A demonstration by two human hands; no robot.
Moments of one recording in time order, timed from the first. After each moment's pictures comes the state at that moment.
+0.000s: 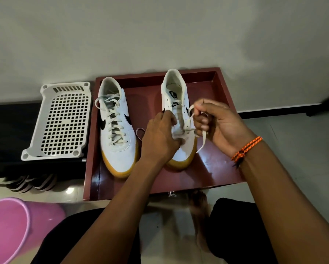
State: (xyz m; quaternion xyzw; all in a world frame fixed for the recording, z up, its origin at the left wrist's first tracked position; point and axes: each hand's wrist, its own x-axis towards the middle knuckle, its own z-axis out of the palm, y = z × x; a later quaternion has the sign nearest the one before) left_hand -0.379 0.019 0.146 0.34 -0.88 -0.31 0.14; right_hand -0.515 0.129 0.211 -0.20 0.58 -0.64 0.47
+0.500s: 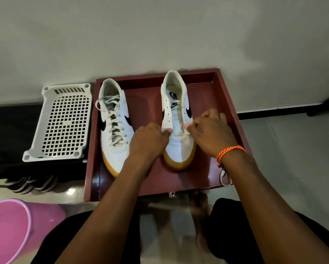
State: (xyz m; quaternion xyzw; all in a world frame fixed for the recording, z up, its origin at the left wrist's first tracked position) left_hand -0.367 0.001 0.155 0.45 -0.83 -0.32 -0.01; right_hand -0.508 0.128 0.179 -0.39 0.89 -0.16 0.18
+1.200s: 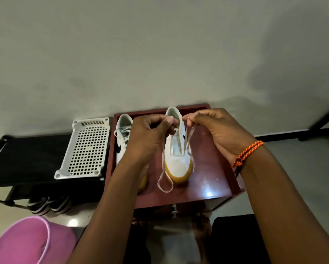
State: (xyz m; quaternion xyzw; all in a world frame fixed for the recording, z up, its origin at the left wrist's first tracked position) left_hand -0.336 0.038 0.313 0.30 -0.67 -0.62 0.29; right_hand -0.488 0.151 0.324 -0.34 0.66 -0.58 0.33
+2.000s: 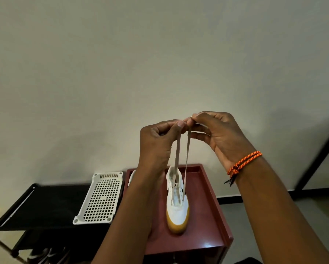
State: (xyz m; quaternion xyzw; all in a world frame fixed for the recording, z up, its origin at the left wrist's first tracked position) left_hand -0.307 0.102 0.517 0.18 -0.61 -0.62 0.46; right_hand -0.425 0.199 0.550 -0.39 0.57 -0.69 0.22
